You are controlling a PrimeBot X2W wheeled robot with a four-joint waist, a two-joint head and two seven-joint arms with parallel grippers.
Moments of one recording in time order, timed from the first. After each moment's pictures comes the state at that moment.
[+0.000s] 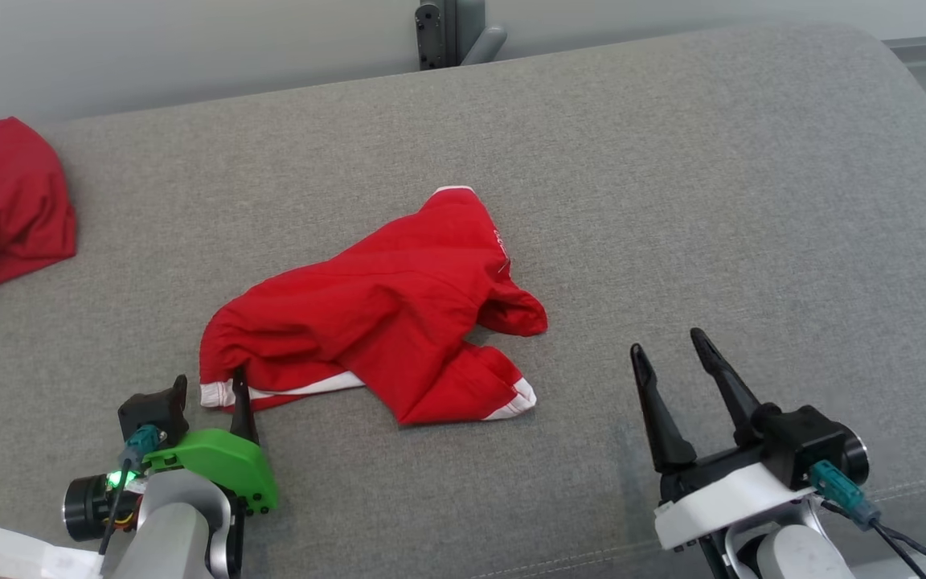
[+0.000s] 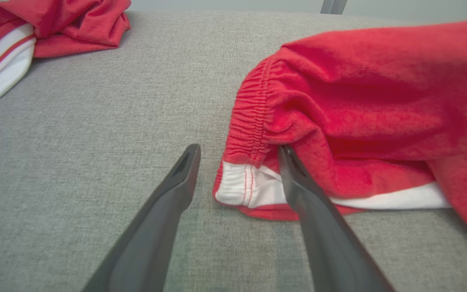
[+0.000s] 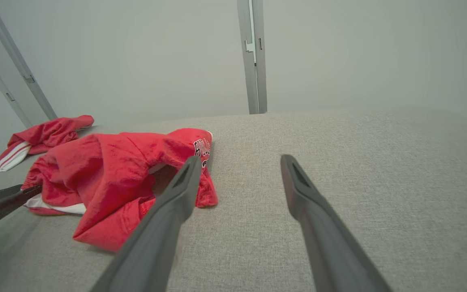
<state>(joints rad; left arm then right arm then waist) -0.38 0.13 -0.20 0.81 -0.37 0.06 -0.26 -0.05 -0.05 0.17 0.09 0.15 0.13 -0.26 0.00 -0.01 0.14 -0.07</state>
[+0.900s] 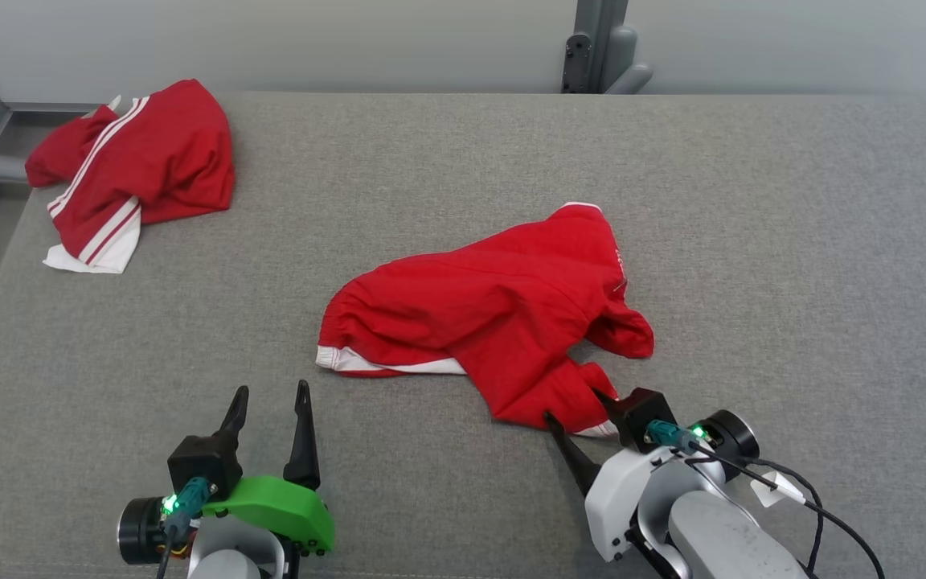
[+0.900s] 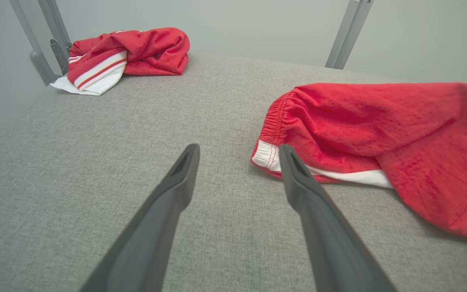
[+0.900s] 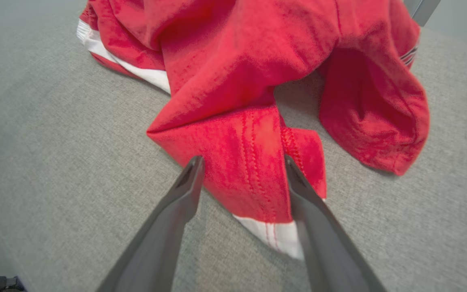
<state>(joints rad) -0.17 0.05 -0.20 0.47 -0.29 0.04 -0.26 -0.39 -0.05 0.50 0.74 0.15 0.13 -0.20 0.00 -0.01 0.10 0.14</state>
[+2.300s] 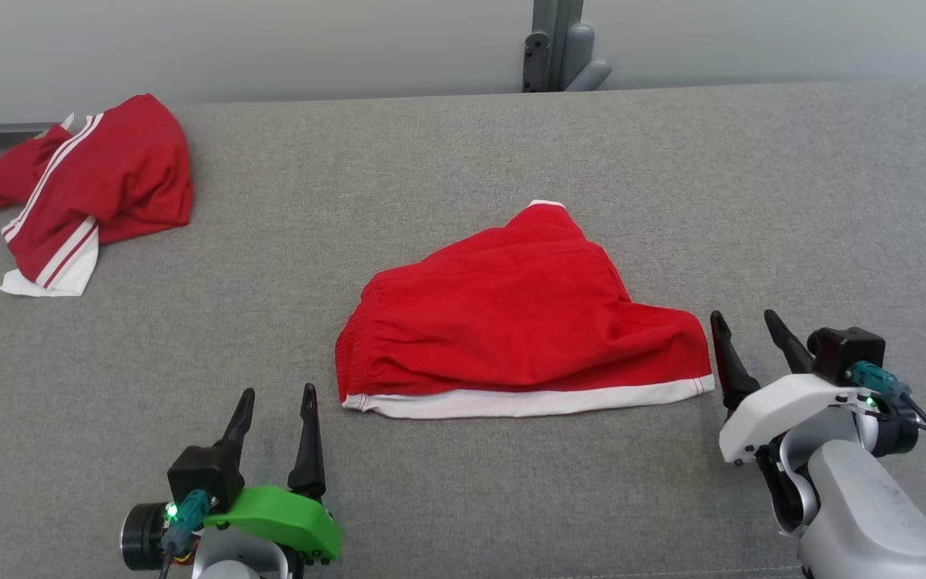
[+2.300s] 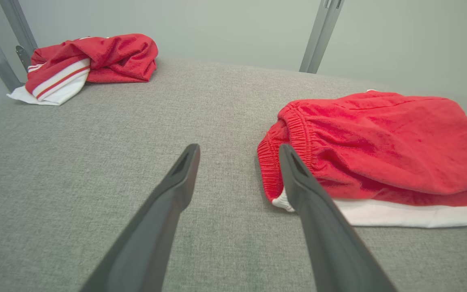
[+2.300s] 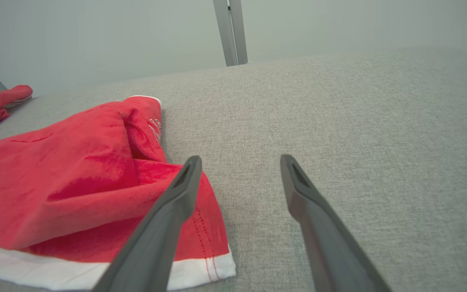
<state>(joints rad) -0.12 0.05 -0.21 0.40 -0.29 0.03 -0.26 -0.40 -0.14 0.11 0.72 0.33 0.13 -0.26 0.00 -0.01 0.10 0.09</state>
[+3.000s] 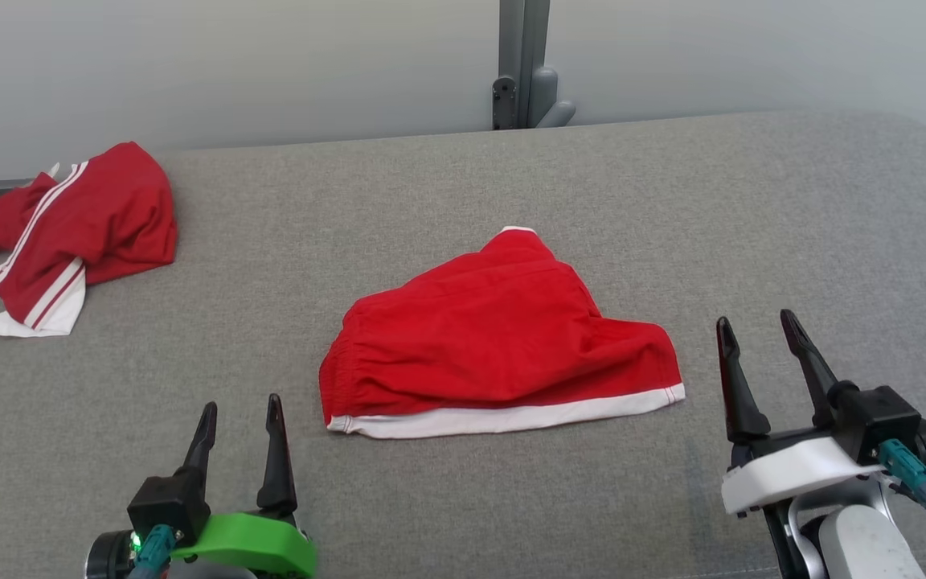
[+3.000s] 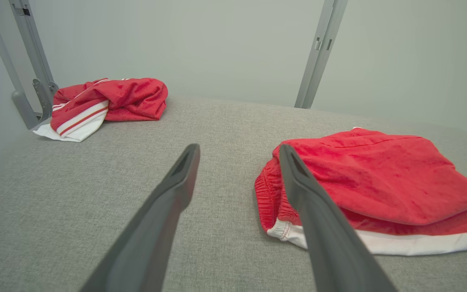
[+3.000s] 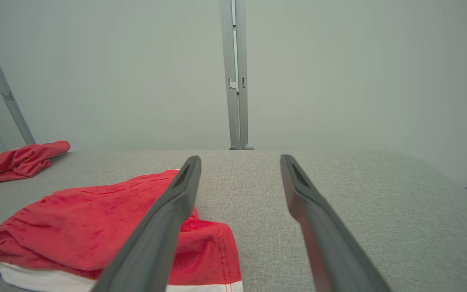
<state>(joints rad) -0.04 0.05 -0.14 0.26 -0.26 0.04 -0.26 -0.10 -0.06 0.01 0.16 0.11 0.13 -0.26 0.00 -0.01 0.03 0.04</state>
